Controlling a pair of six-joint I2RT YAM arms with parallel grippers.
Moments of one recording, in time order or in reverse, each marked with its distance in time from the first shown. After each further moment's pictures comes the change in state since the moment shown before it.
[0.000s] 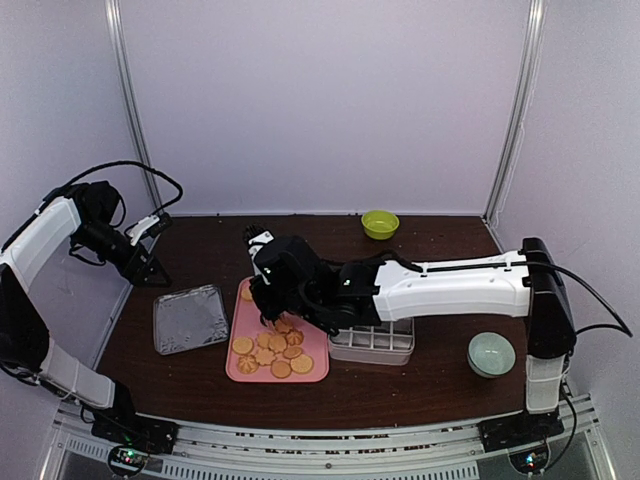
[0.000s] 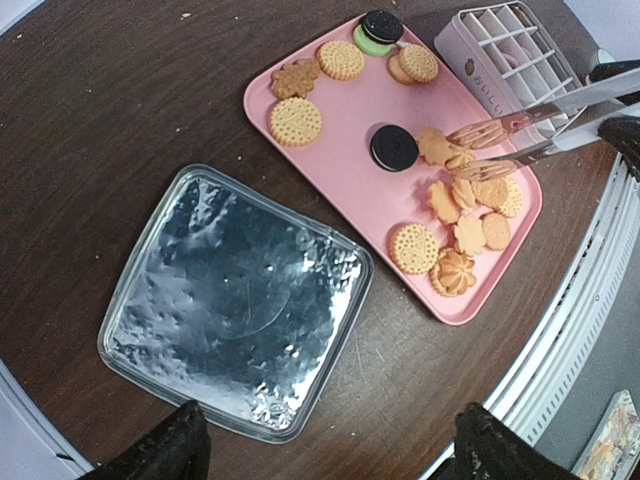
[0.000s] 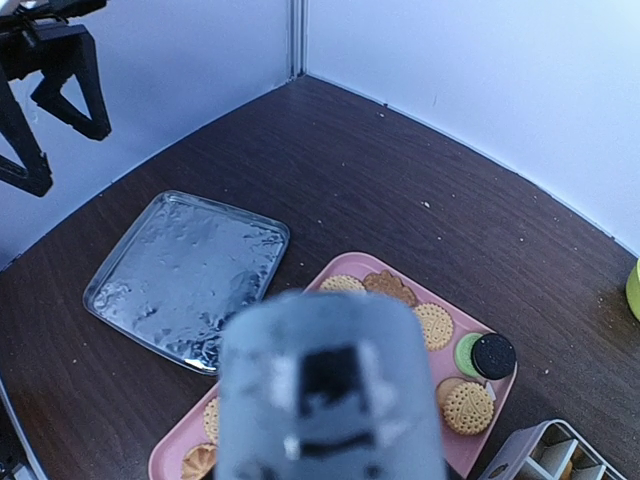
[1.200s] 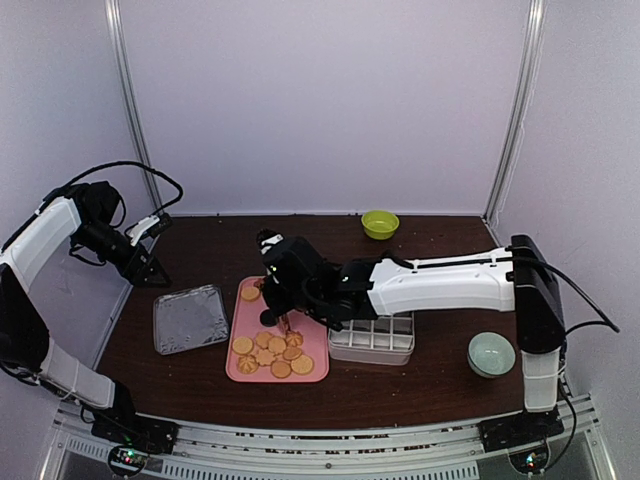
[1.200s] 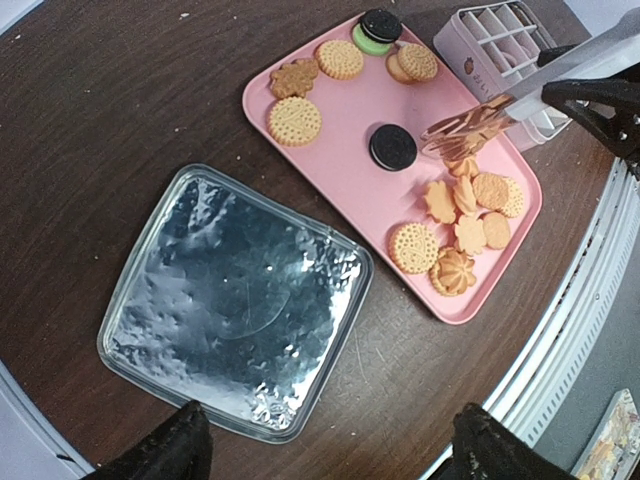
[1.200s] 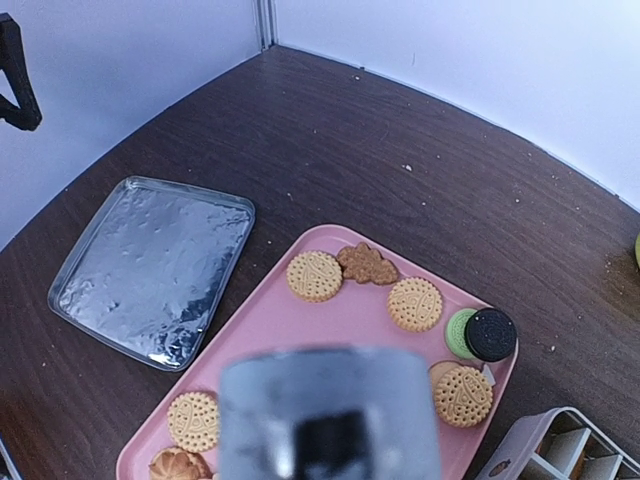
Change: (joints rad) left arm 0.000 0.000 -0.002 0.000 0.000 0.005; right arm -0.060 0.041 -0.027 -0.001 -0.045 0.075
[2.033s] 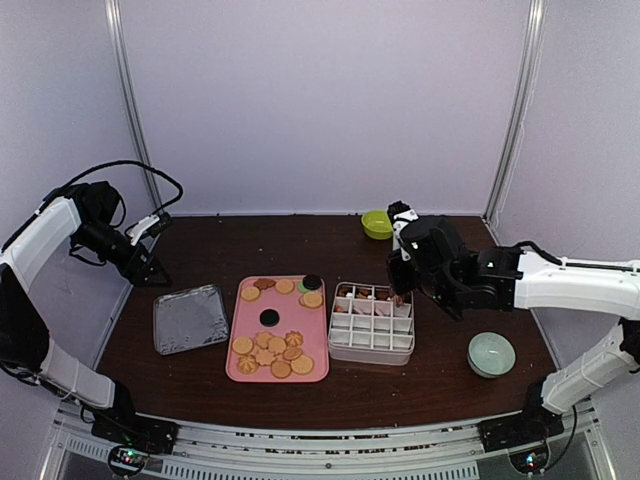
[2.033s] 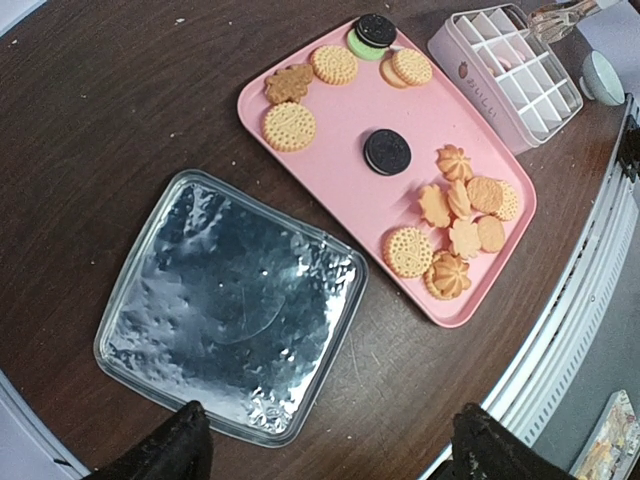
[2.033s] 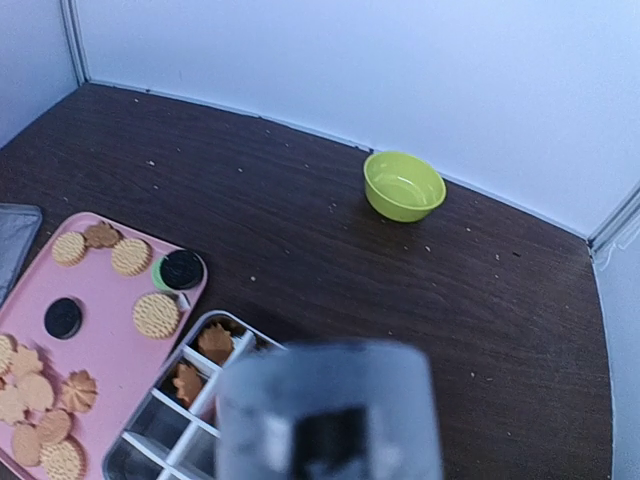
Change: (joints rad) left arm 0.001 0.000 0.000 0.000 0.016 0.001; right arm -0.174 -0.676 -0.591 -0.069 0.195 -0.073
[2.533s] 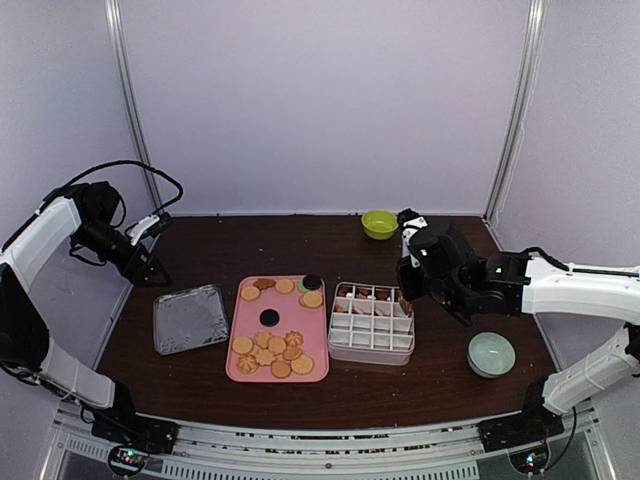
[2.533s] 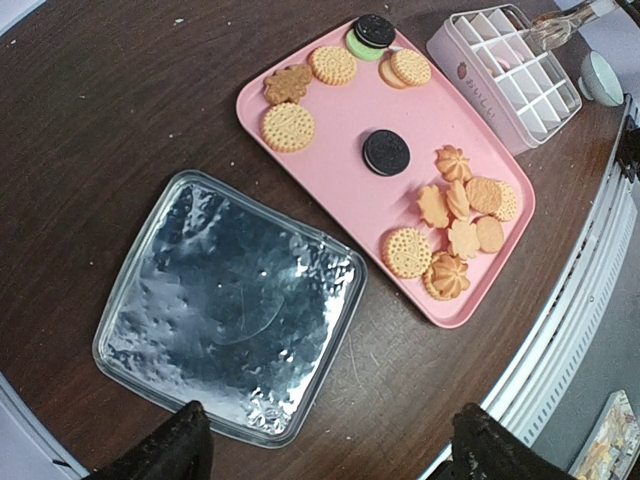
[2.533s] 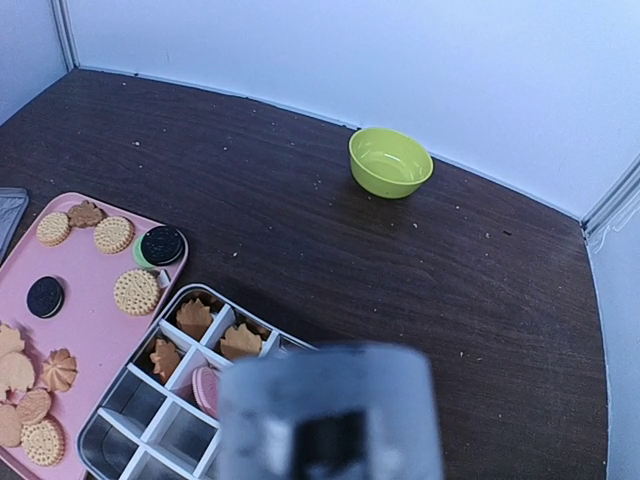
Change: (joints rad) left arm 0.000 0.002 0.000 0.000 0.004 0.000; right arm -0.035 -0.069 -0.090 -0.033 -0.005 0.016
